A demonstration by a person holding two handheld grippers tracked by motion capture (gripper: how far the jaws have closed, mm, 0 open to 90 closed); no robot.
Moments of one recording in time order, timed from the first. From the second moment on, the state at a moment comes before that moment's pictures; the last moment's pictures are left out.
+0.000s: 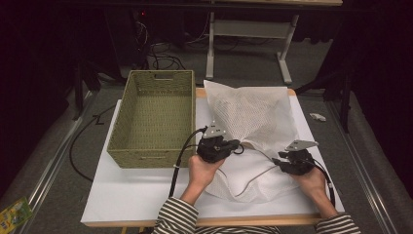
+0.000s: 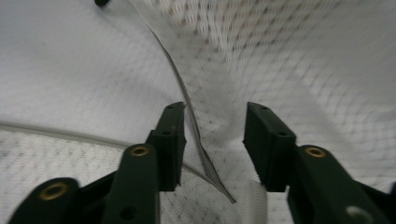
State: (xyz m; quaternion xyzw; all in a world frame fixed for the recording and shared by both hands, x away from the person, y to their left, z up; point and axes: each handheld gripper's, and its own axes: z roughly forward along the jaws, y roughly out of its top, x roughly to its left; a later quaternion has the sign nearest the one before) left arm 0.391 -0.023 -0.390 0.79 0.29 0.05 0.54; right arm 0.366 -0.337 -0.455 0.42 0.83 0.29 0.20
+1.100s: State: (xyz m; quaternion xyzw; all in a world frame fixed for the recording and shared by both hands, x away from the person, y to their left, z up) left arm 0.387 -0.021 -0.395 0.80 0.29 0.05 0.52; right arm 0.317 -0.376 -0.446 0.40 0.82 0.33 0.23
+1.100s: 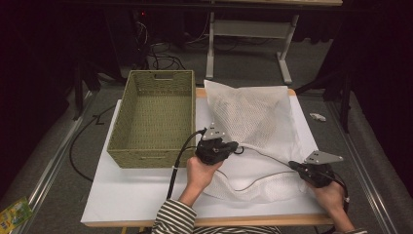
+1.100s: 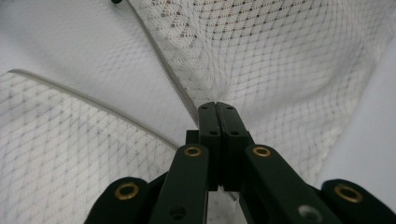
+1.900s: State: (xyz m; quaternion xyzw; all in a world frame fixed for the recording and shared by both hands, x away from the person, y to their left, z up) left arm 0.353 -0.022 -0.449 0.85 0.29 0.09 0.42; right arm 0.297 -0.389 -0.462 0.41 0.82 0.33 0.22
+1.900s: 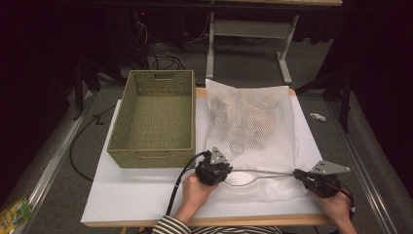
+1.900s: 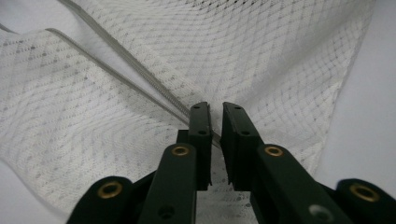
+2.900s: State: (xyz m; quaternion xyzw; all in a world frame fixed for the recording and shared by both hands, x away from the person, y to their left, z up) left arm 0.334 0.021 -0.483 0.81 0.40 0.18 0.38; right arm 0.296 -0.419 -0.472 0.50 0.77 0.31 0.23
